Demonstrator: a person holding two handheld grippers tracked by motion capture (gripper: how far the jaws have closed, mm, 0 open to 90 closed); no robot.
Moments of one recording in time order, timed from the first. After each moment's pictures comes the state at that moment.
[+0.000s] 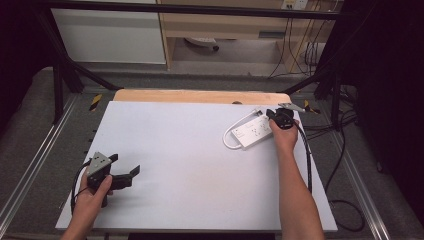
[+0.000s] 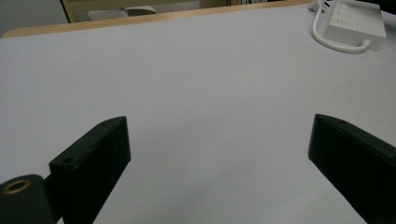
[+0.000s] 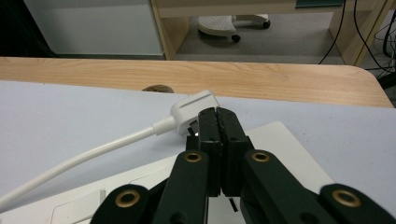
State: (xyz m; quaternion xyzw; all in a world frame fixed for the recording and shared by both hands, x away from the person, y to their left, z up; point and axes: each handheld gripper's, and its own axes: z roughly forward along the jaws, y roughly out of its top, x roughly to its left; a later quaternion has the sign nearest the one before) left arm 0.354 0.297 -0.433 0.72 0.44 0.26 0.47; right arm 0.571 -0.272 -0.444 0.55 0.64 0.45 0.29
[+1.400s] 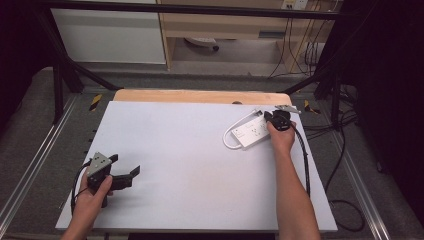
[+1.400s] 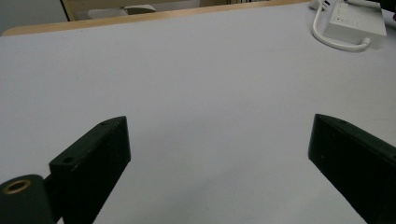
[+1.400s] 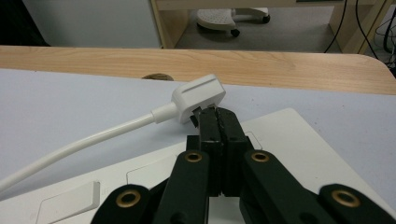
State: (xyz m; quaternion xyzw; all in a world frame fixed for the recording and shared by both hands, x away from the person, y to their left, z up) left arm 0.354 0.297 -0.434 0.72 0.44 0.26 0.47; right arm 0.574 -0.266 -0.456 0.55 0.65 0.44 0.29
